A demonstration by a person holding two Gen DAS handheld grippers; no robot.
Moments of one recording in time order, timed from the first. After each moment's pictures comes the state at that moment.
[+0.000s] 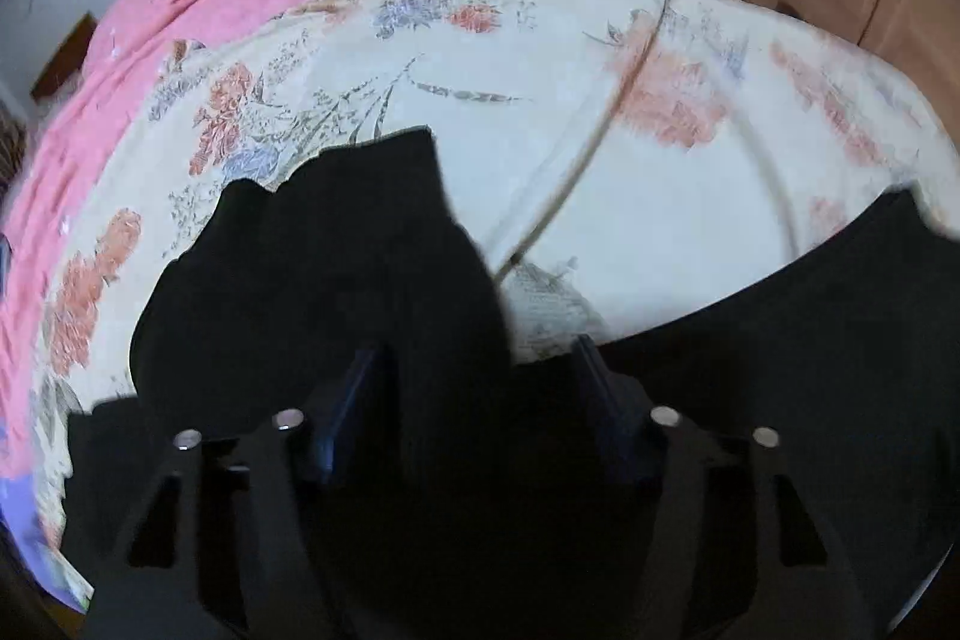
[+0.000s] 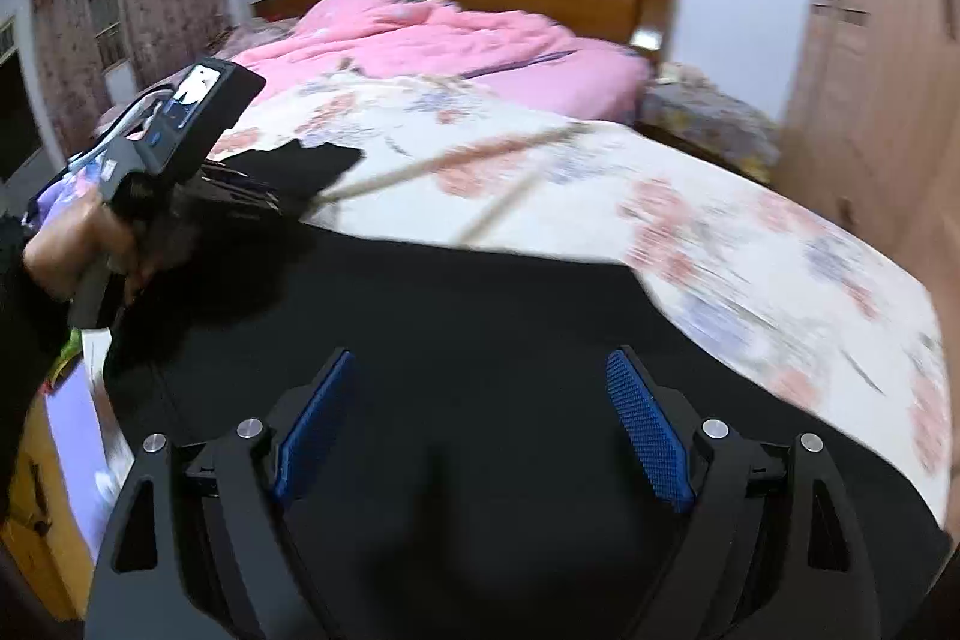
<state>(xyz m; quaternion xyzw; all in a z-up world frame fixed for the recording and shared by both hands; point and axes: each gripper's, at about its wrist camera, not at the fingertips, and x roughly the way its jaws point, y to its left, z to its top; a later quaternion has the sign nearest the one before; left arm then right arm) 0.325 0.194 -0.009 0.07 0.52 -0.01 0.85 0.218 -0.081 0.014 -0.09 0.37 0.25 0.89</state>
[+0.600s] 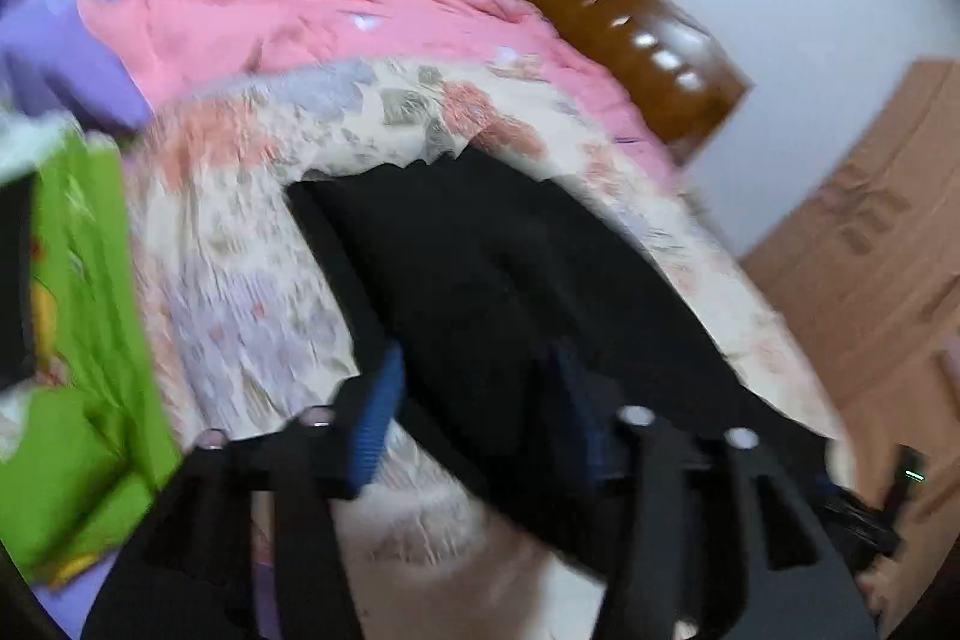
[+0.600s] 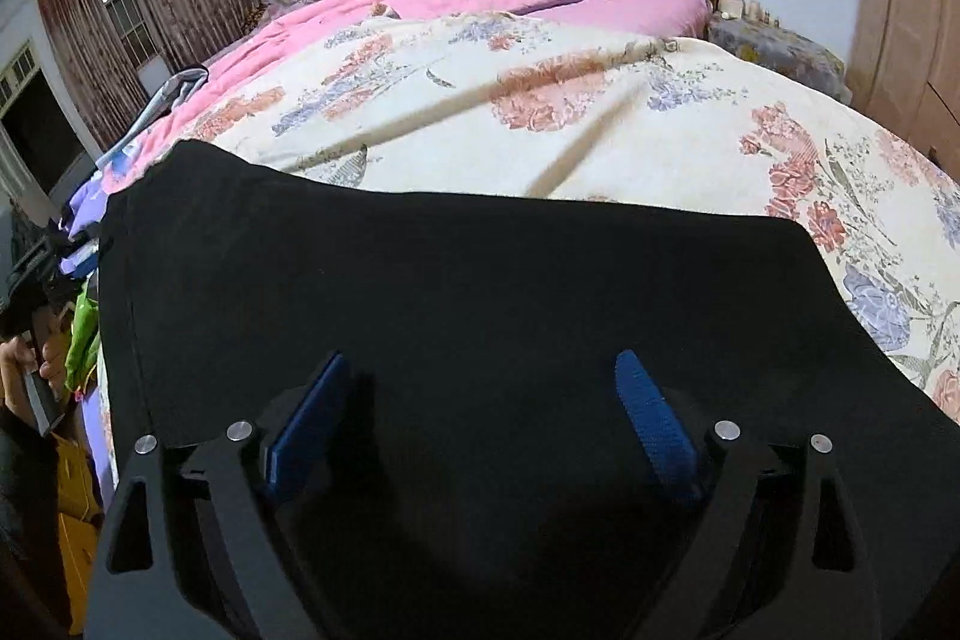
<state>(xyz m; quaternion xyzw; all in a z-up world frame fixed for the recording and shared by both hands) 0.077 0.448 -0.020 -0.33 0.29 0.11 0.89 0.251 -0.045 -0.042 -0.05 0.43 0.30 0.85</state>
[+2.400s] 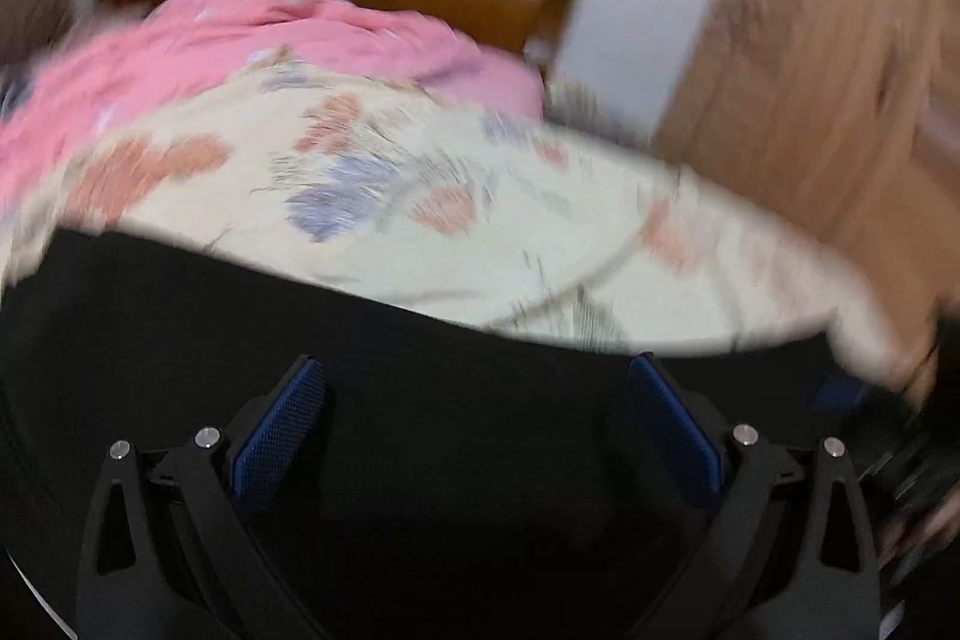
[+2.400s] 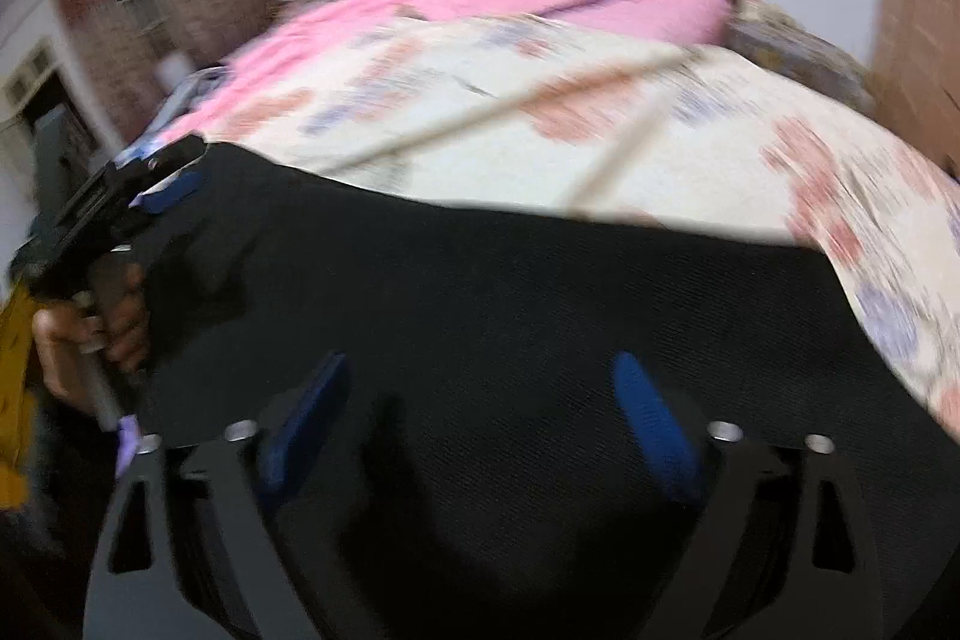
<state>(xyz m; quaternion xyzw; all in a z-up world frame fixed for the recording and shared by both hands) 0.210 0.280 0.001 -0.18 0.31 0.02 0.93 0.250 -0.030 -0.021 -0.05 0.42 0.35 0.83</state>
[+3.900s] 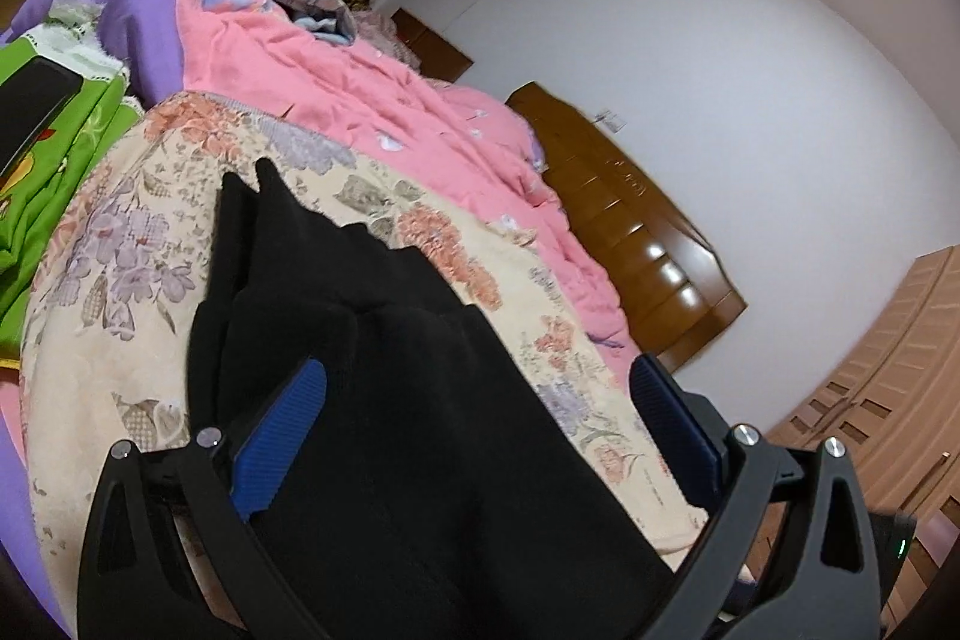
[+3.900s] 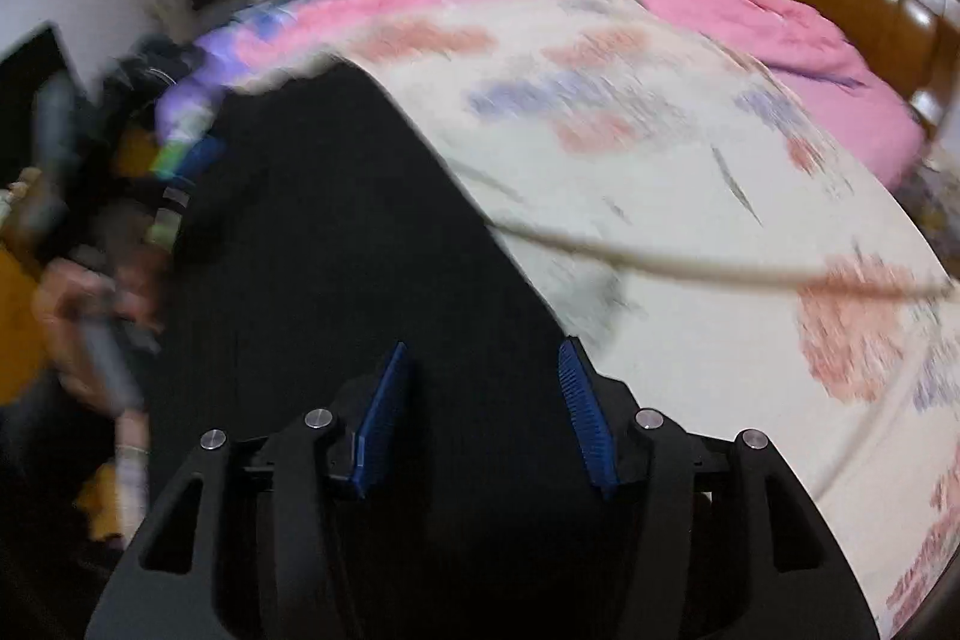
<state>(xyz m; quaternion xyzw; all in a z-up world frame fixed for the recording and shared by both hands) 0.106 0.376 -0.028 -0.41 0.06 0.25 0.87 0.303 0.108 -0.042 -0.20 0.40 0.48 0.75</state>
